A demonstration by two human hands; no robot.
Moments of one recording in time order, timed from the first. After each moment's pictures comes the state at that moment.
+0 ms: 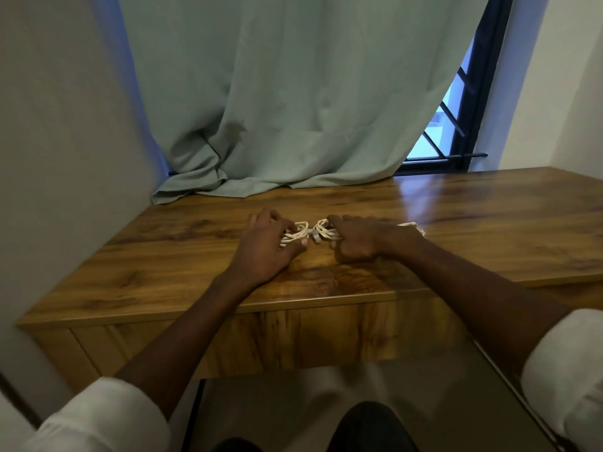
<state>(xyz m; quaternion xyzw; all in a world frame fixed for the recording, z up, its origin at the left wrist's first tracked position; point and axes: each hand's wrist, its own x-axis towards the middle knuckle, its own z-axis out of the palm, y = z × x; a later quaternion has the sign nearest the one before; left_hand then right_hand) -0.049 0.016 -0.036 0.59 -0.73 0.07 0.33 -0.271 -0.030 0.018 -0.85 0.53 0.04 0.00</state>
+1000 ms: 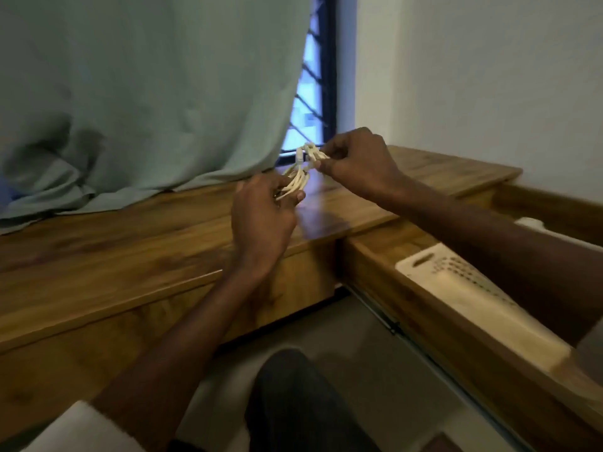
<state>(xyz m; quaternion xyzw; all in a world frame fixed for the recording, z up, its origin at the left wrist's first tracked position) -0.264 0.103 0.010 0.41 -0.71 0.04 0.57 -0.445 0.117 0.079 -0.67 0.58 -0.46 -0.03</state>
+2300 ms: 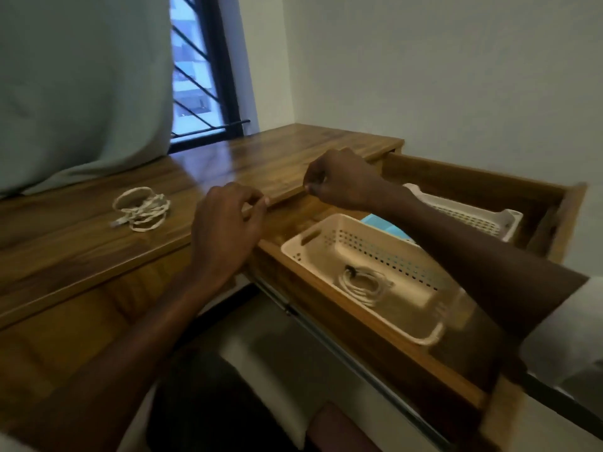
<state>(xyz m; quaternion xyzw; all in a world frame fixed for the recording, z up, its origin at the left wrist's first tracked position) -0.391 0.141 -0.031 0.34 -0.82 -0.03 0.45 -0.625 0.174 0.015 -0.70 0.66 -0.26 -0.07</state>
